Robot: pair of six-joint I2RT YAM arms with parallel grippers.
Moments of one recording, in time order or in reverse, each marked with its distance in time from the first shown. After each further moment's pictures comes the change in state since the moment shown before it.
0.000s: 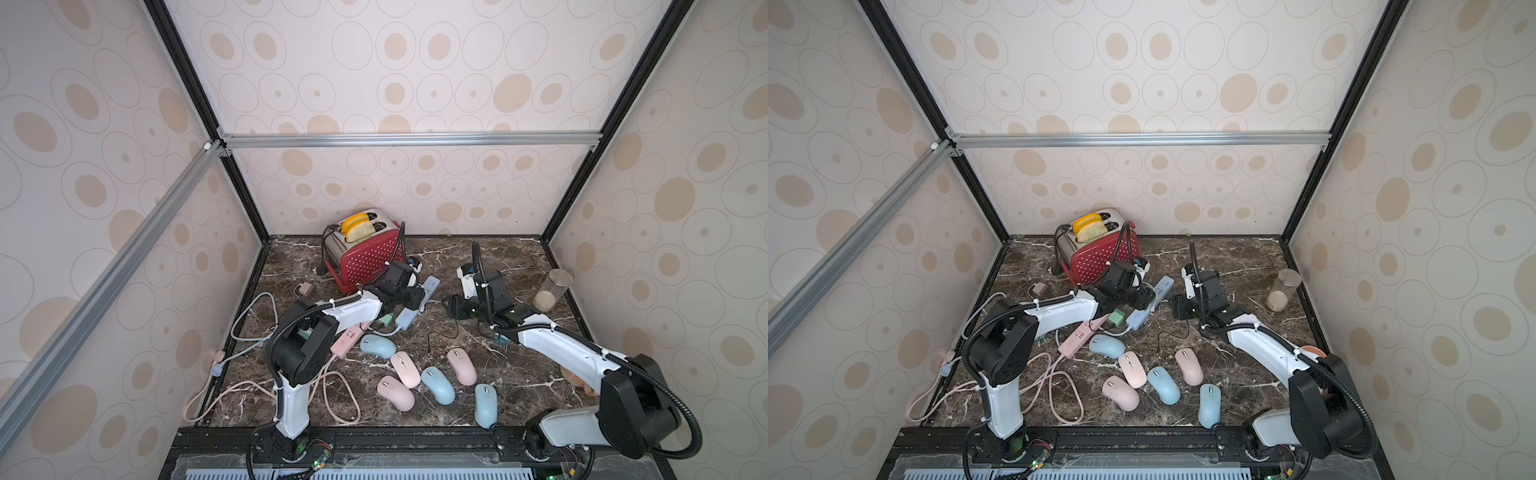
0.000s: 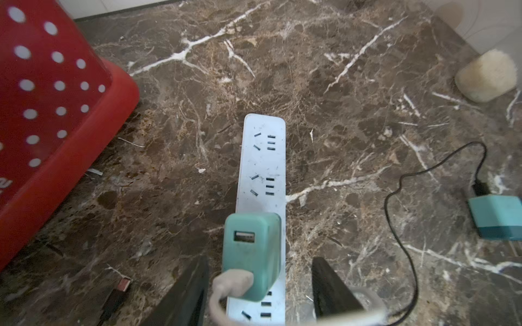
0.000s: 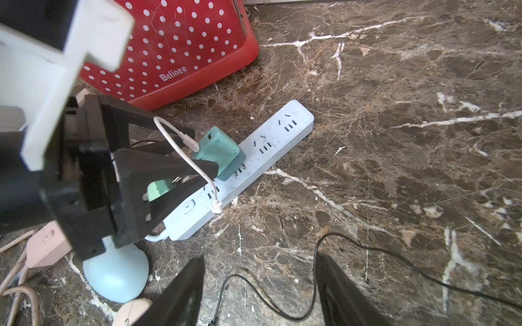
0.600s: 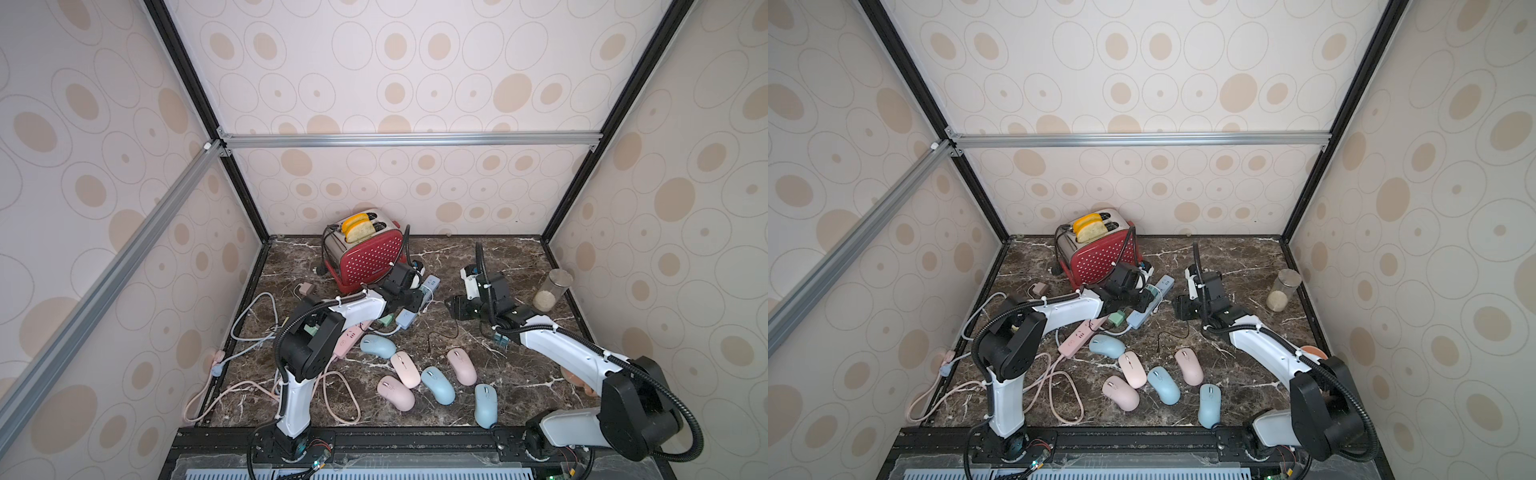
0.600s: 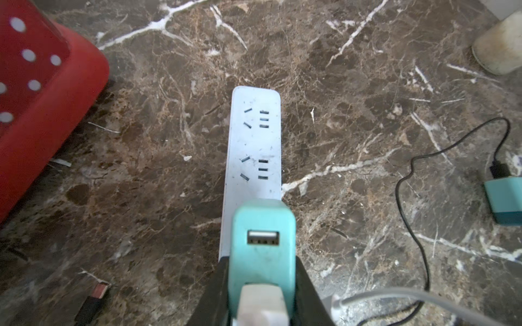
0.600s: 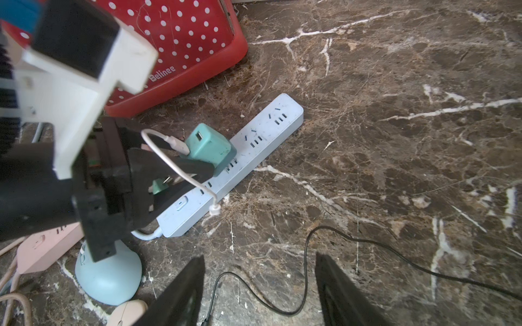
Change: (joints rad) left arm 0.000 0.018 0.027 -0.037 0.027 0.002; right arm -0.017 -0.011 -0.012 -0.011 0.021 0.016
